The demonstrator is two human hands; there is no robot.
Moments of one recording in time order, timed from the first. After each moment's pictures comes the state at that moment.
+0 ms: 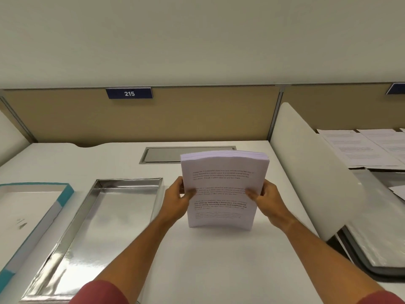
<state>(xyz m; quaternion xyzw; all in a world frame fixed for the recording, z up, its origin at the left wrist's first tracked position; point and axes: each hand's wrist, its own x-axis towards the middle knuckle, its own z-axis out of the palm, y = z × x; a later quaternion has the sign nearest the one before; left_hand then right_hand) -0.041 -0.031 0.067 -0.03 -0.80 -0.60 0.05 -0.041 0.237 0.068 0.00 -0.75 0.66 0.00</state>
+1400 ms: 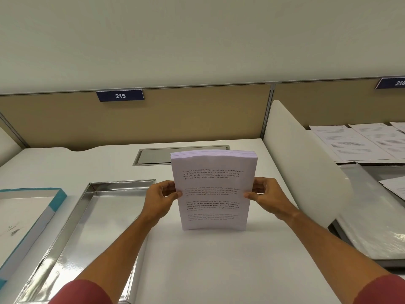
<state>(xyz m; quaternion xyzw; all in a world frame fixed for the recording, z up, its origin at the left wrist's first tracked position) -0.050 -0.050 0.065 0.00 -0.81 -0.59 0.04 -0.050 0.278 0.067 0.03 -0.81 0.58 -0.02</state>
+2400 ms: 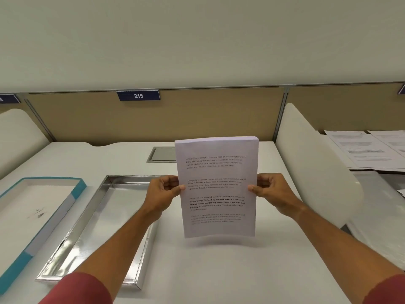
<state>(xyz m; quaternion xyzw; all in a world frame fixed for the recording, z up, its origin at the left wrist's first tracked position) -0.026 -0.062 0.083 0.01 -0.75 -0.66 0.04 -0.050 0.273 0.085 0.08 -0.76 0.65 -0.05</state>
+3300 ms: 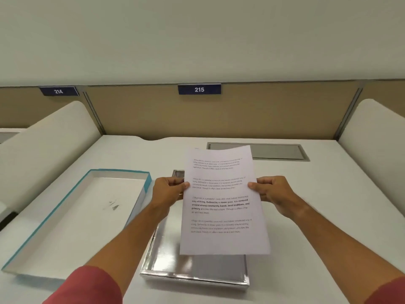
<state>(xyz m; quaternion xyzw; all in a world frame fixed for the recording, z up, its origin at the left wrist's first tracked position) -0.026 -0.326 0.069 0.16 -0.69 -0.70 0.03 -0.046 -0.016 0.079 -0.03 -0.72 0.69 -0.12</state>
